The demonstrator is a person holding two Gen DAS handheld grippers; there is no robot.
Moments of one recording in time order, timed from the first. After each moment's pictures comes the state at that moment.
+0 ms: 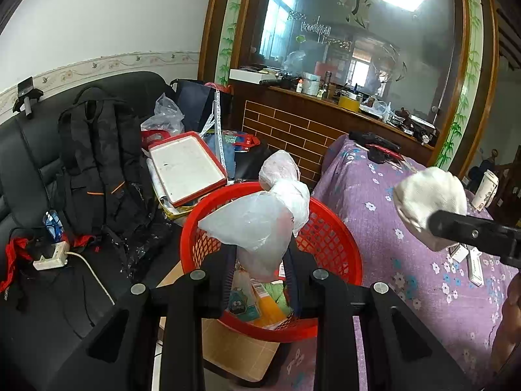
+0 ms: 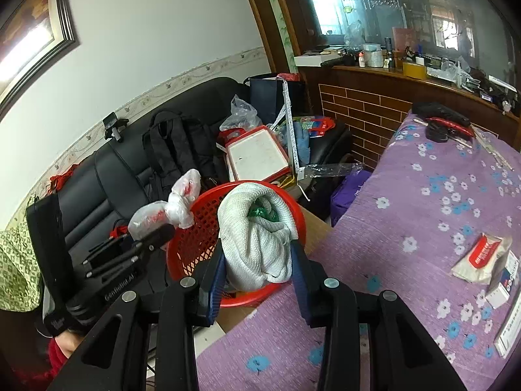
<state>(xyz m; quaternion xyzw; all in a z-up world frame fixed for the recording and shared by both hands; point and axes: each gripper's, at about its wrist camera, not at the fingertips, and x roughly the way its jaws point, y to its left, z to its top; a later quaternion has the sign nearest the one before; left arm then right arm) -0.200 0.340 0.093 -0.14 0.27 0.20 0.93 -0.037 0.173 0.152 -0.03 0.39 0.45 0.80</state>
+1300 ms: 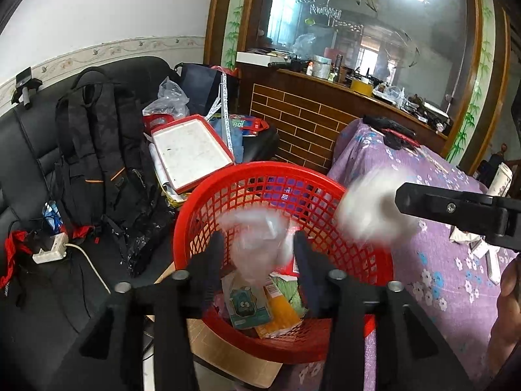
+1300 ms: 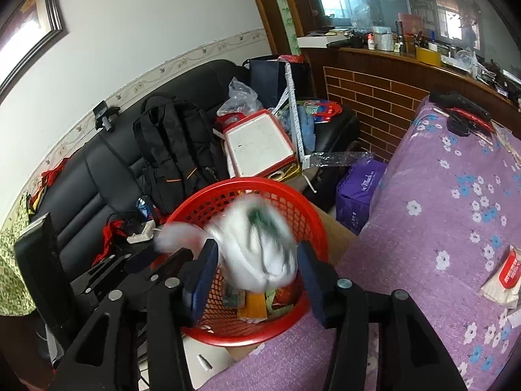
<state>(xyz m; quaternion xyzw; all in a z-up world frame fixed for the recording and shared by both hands) -0.176 0.354 0.061 -0.15 0.30 0.21 0.92 -0.011 0.227 0.124 -0.04 0.41 0.45 0.79</state>
